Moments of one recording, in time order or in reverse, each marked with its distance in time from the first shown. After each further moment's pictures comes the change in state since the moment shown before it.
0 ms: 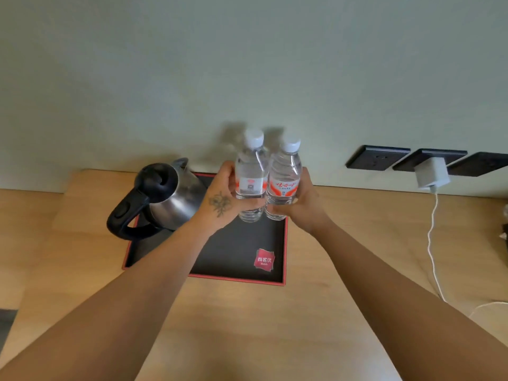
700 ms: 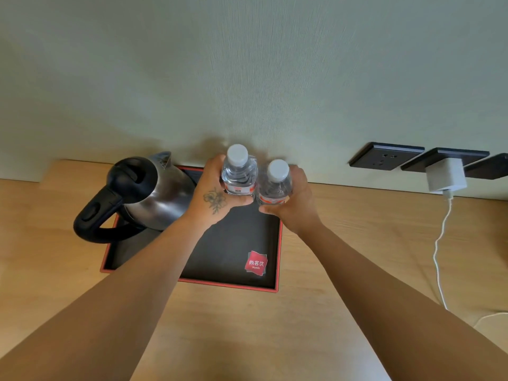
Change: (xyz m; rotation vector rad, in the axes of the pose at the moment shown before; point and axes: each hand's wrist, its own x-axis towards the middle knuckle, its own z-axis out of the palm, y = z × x) left_hand 0.032 -0.025 0.010 0.096 0.093 0.027; right_hand 0.026 0.038 0.015 -0.175 0.118 -0.123
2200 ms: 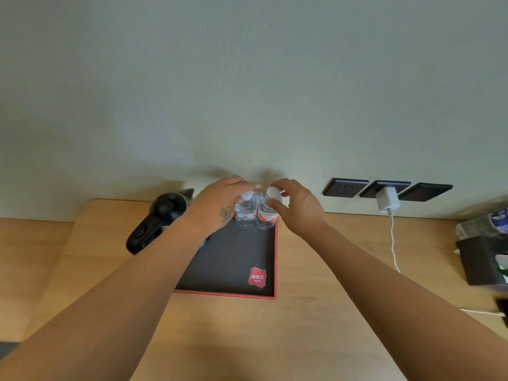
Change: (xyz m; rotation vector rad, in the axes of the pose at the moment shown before) left_hand -0.048 0.116 -0.066 0.711 -0.202 0.570; right_hand -0.025 -0.132 -0.072 -0.419 -0.027 -0.090
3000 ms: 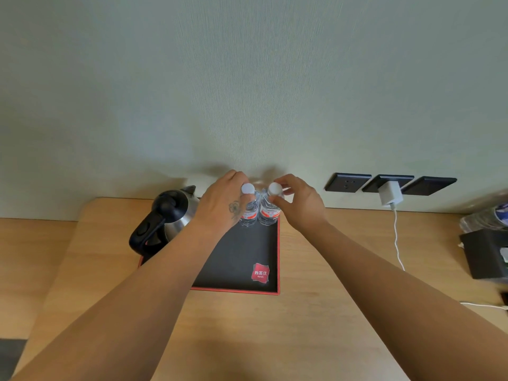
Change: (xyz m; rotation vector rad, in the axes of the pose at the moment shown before) left_hand 0.002 0.019 0.012 0.070 0.100 -0.250; right_hand -0.002 0.005 0.010 0.087 0.058 0.093
